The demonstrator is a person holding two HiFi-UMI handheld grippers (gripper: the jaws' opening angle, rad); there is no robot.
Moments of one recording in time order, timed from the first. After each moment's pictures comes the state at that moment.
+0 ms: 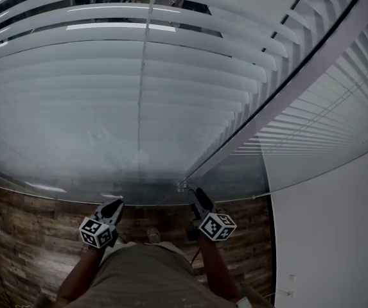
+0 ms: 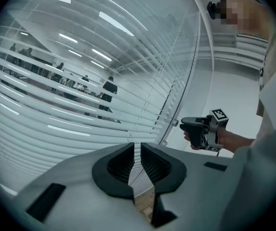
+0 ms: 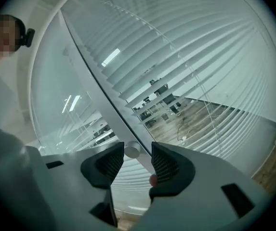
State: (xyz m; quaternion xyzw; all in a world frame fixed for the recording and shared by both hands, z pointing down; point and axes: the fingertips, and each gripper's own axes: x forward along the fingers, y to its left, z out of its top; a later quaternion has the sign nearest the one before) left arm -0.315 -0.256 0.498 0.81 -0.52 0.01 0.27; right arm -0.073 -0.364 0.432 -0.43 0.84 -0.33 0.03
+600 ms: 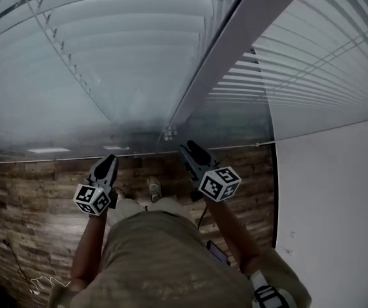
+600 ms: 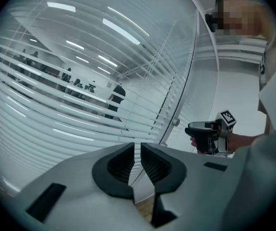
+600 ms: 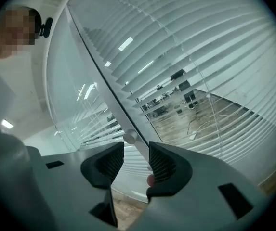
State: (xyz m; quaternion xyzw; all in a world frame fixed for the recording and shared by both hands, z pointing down) left arm -0.264 -0.269 0.490 0.79 -0.56 -0.01 0.27; right arm -0.048 -0.355 0.432 -0.34 0.89 -0.31 -0.04
